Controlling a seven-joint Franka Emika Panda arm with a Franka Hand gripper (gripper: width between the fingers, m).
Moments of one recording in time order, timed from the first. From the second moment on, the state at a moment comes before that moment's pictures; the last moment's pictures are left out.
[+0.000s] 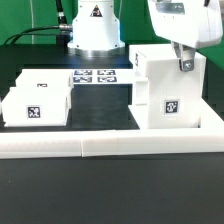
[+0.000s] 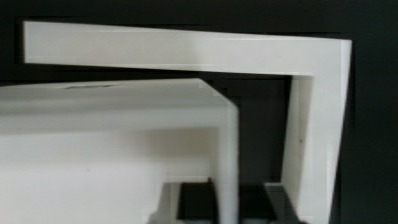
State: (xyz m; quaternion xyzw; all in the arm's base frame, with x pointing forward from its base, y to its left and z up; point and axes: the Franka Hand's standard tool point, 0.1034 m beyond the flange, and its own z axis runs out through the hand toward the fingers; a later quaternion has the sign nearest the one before) arm 0.609 0.109 0.101 -0.72 0.68 0.02 0.10
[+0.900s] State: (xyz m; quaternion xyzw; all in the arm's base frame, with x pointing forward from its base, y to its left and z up) arm 0.652 0.108 0.102 -0.72 0.69 0.04 0.10
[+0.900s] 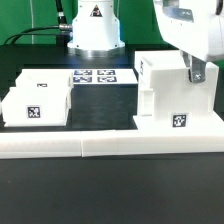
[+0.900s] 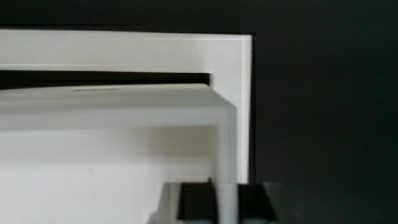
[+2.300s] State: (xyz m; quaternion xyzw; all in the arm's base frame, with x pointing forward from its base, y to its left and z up) arm 0.629 0.106 0.124 -0.83 0.54 0.04 0.11
